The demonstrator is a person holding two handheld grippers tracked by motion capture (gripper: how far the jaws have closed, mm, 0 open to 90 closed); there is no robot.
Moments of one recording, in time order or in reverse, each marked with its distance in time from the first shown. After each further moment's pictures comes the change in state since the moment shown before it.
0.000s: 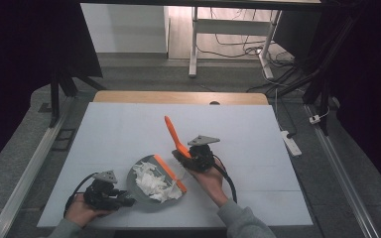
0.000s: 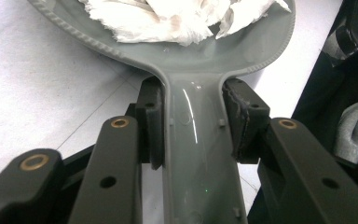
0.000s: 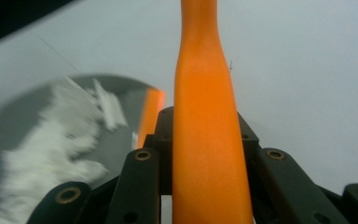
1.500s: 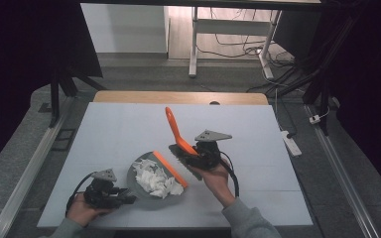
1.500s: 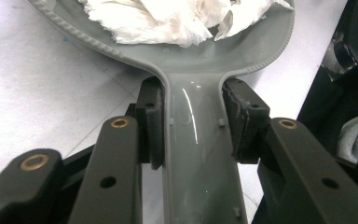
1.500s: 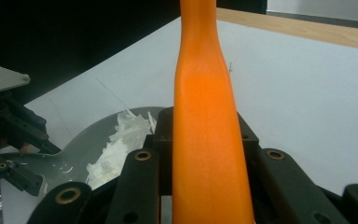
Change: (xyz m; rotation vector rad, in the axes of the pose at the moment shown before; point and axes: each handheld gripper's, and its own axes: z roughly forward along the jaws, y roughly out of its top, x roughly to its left) left arm 0.001 0.001 -0.002 -0.058 0.009 -0.018; right arm 0.008 0.024 -0.046 -0.146 0.129 0.003
